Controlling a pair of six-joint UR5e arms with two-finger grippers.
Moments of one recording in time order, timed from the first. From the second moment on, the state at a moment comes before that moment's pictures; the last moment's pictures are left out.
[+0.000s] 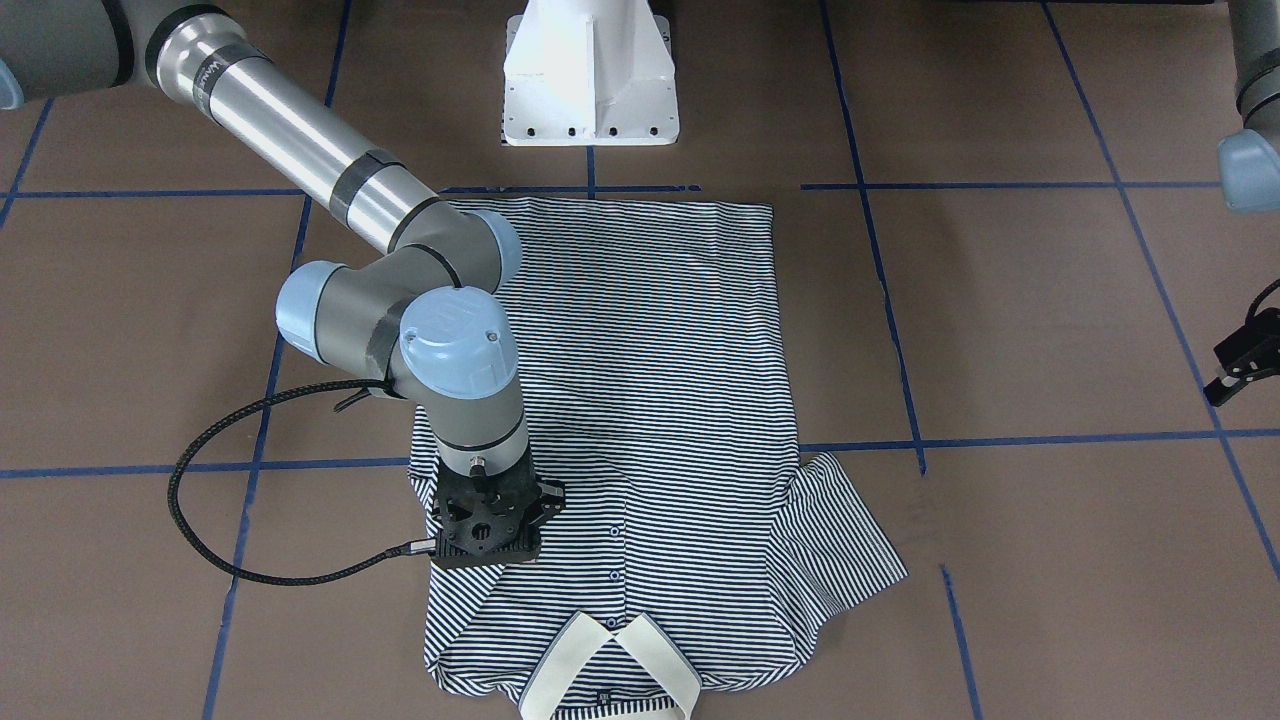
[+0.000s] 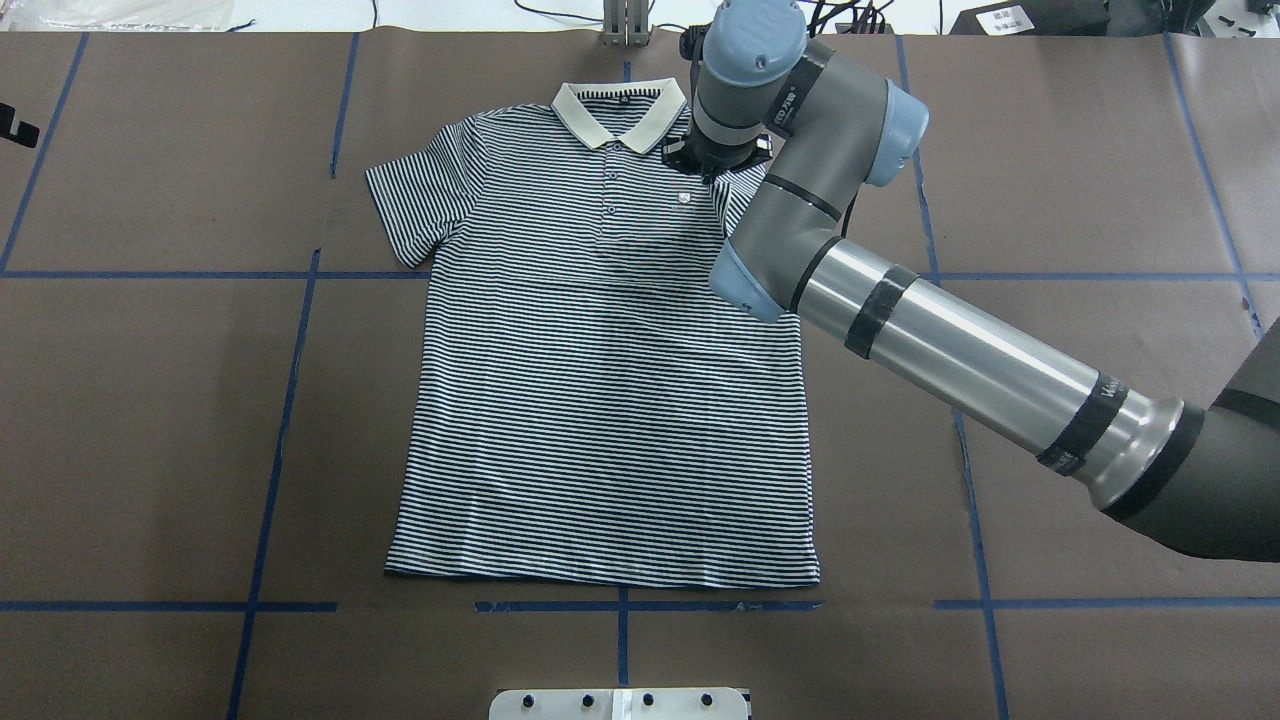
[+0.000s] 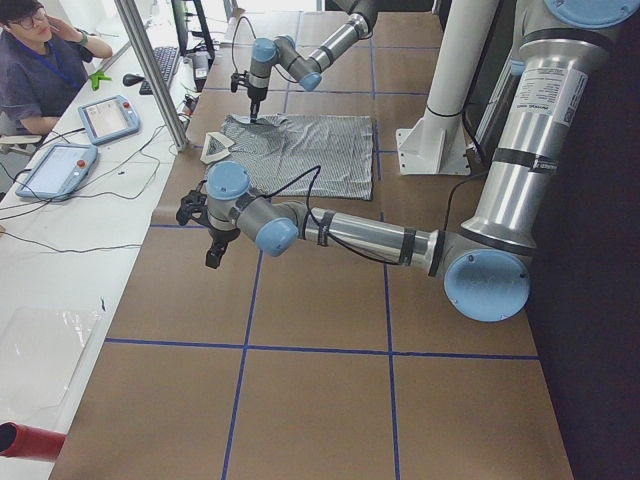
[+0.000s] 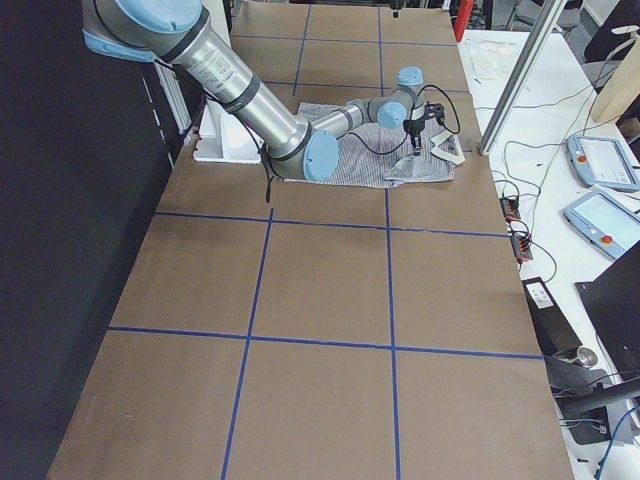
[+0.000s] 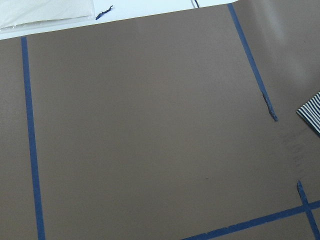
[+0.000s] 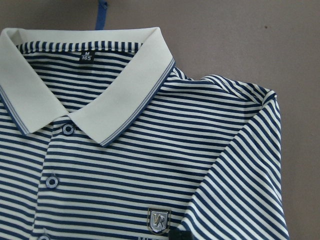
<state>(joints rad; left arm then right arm) -1.36 -1.81 -1.51 -2.06 -2.32 -0.38 0.75 -0.57 0.96 -1.18 1.81 0.99</state>
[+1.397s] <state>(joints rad) -1.00 -2.02 -1.47 -2.10 -1.96 -0.93 0.82 -0.65 1.14 -1.24 1.97 0.99</state>
